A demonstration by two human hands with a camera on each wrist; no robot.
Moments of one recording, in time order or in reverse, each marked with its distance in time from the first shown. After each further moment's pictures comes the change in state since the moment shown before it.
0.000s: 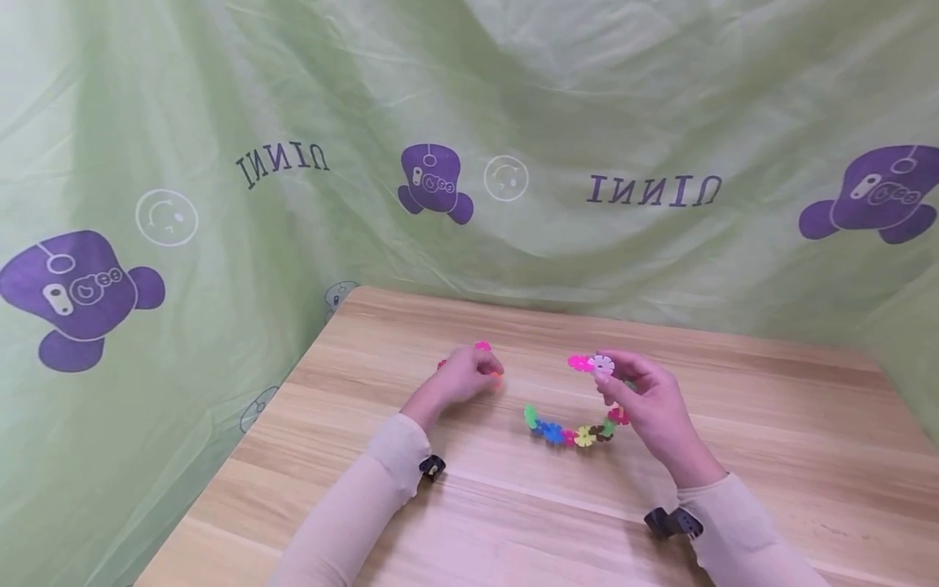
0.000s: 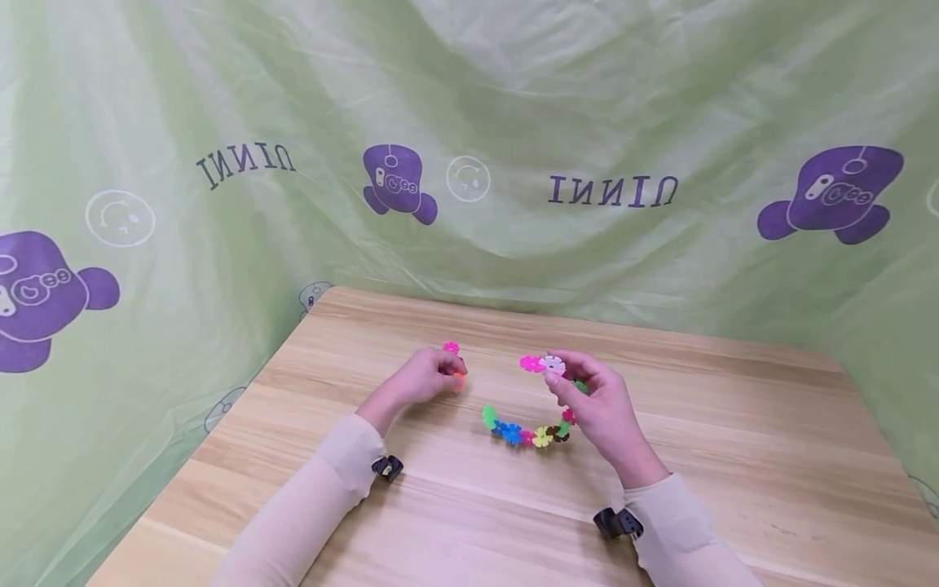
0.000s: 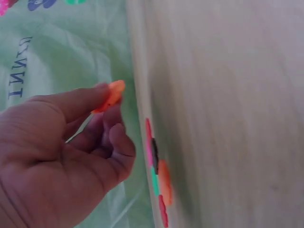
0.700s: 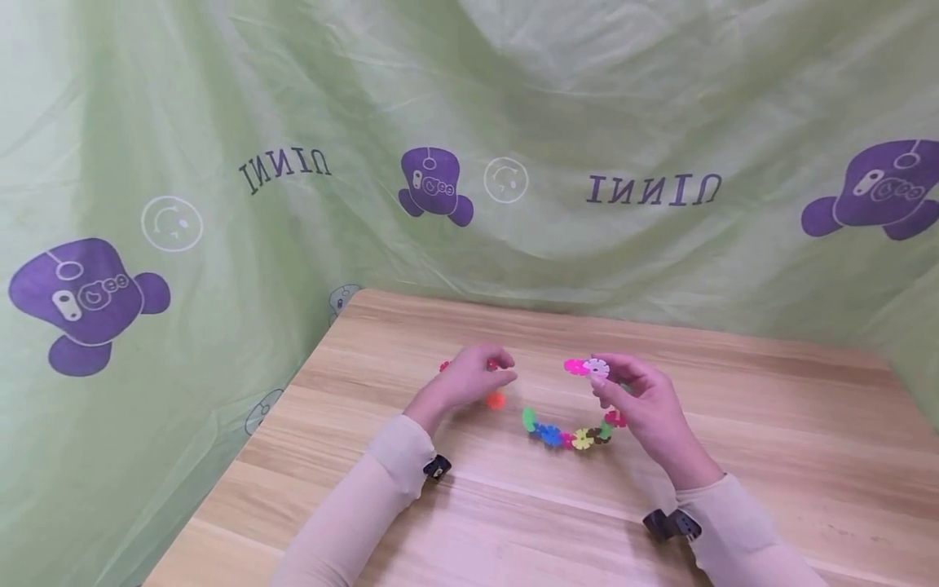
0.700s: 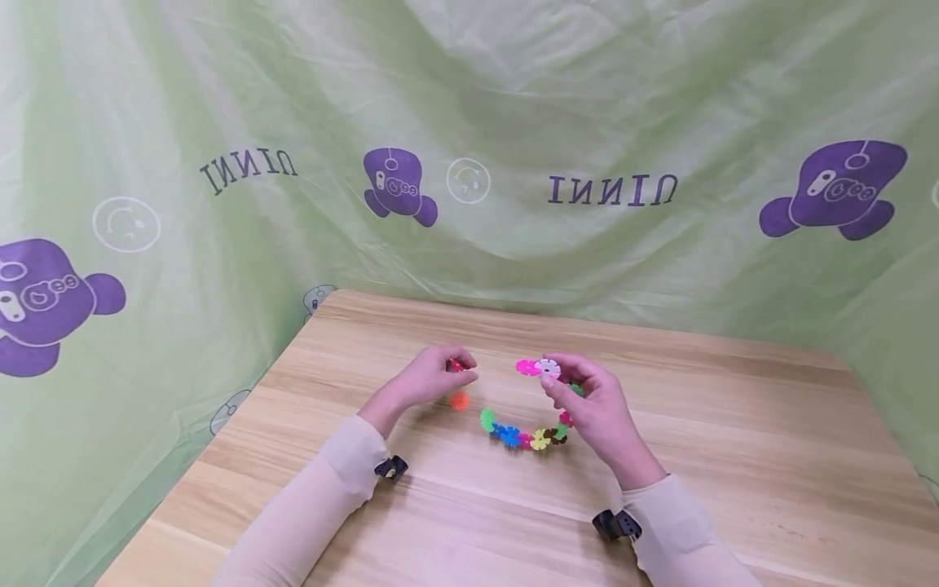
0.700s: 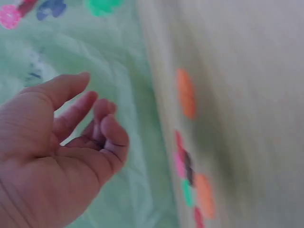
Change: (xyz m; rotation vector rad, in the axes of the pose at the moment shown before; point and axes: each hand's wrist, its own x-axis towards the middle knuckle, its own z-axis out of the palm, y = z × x) left_hand -0.005 0.021 -0.001 0.038 -0.001 0.067; right_hand 0.000 0.005 0.002 0.019 -0.019 0.006
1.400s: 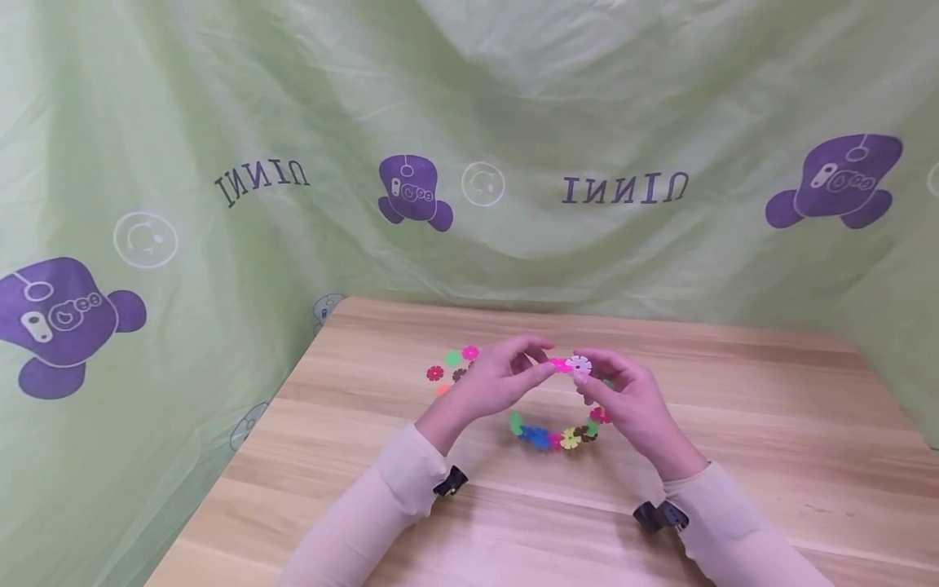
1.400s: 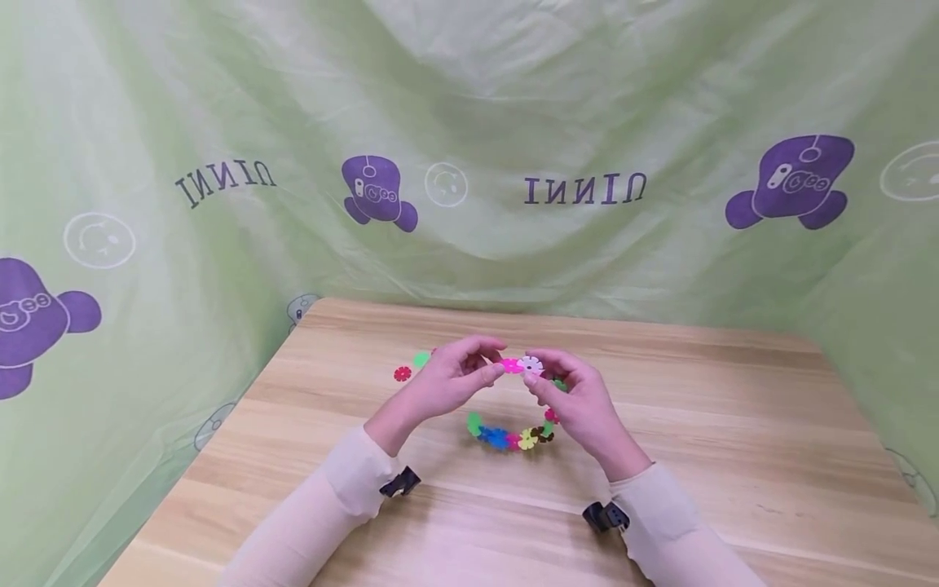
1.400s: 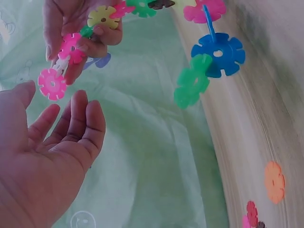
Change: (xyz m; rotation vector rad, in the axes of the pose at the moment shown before) left_hand -0.015 0.083 0.014 -0.190 -0.008 0.285; right_hand -0.004 -0.009 -0.001 0.000 -0.012 -0.010
